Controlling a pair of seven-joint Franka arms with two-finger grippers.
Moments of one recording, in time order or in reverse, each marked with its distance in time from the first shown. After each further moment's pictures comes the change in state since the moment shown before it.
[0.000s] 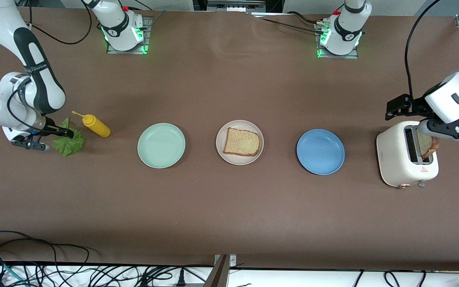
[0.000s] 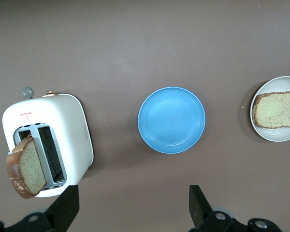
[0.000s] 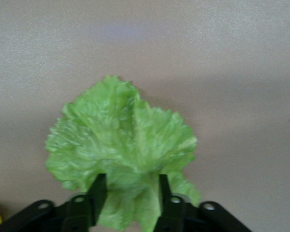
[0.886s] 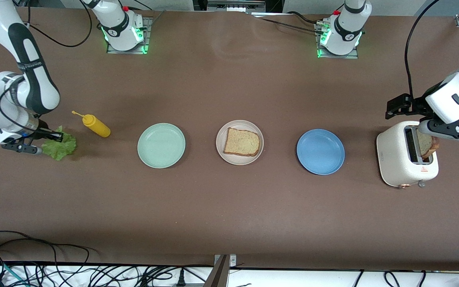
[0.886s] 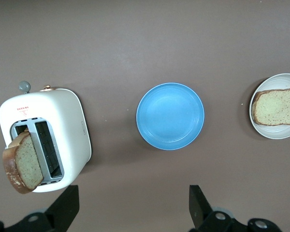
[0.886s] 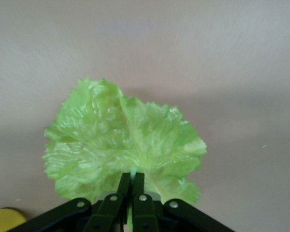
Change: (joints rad) left arm 0.001 0.001 -0.010 0.000 0.000 -0.017 -0.014; right arm 0.000 -0.046 0.009 0.095 0.000 -0.087 -0.014
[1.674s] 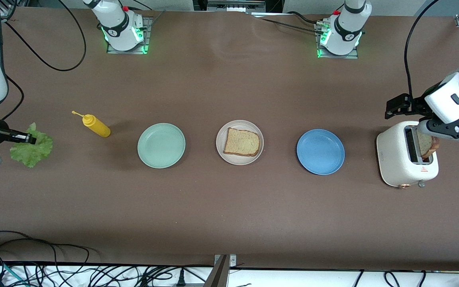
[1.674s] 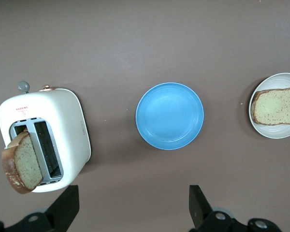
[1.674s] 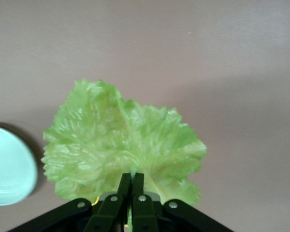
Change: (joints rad) left arm 0.000 0.000 -0.003 0.000 0.000 -0.001 0.000; right arm 0.008 -0.033 0.140 0.494 0.009 -0.623 0.173
